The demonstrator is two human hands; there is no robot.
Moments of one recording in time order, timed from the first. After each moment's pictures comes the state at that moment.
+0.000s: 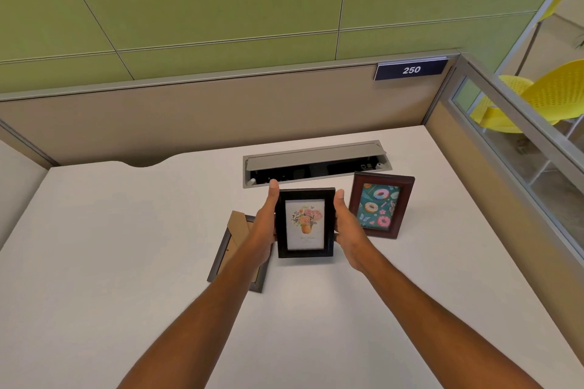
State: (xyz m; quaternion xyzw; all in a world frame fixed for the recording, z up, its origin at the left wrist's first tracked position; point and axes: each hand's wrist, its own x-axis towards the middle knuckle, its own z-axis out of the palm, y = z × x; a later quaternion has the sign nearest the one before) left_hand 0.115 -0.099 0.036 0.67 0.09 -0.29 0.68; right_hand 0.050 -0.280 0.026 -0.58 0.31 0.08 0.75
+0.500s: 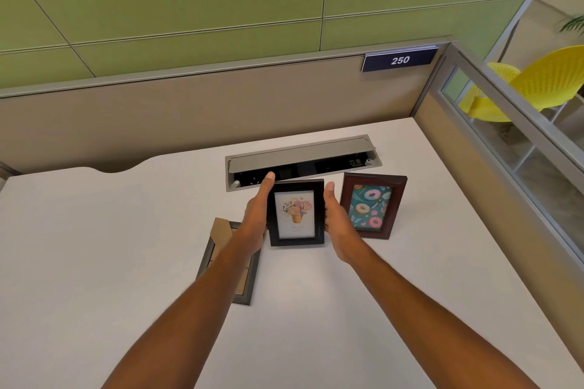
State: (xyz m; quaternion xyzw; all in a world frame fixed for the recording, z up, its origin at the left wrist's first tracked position) left_hand 0.163 -0.128 0.017 0.68 0.13 -0.27 0.67; right_hand 0.087 -0.291 0.016 -0.57 0.31 0.07 0.76
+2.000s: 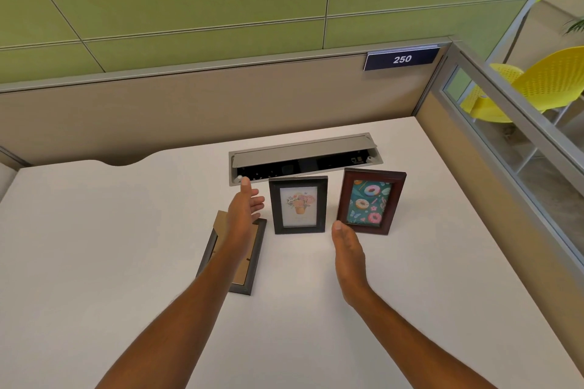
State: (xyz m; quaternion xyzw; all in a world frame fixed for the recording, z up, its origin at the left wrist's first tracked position) left_hand 0.147 -0.091 0.018 0.70 0.15 -0.18 0.67; right_hand 0.000 -0.270 -0.016 -0.64 0.38 -0.01 0.66
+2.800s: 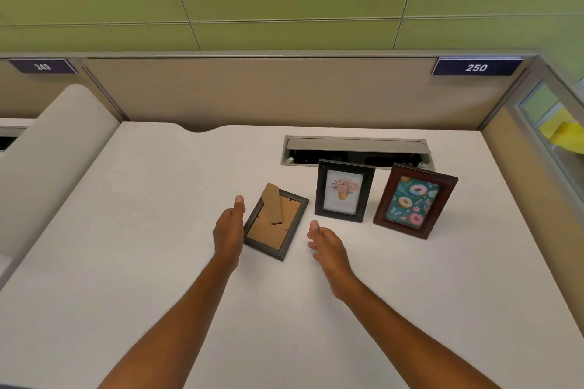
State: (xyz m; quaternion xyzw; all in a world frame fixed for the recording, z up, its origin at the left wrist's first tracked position) left_hand 0.051 0.029 0.010 0.76 0.29 -0.06 0.58; right_hand -0.008 -0.187 -0.008 -0.69 0.25 0.17 0.66
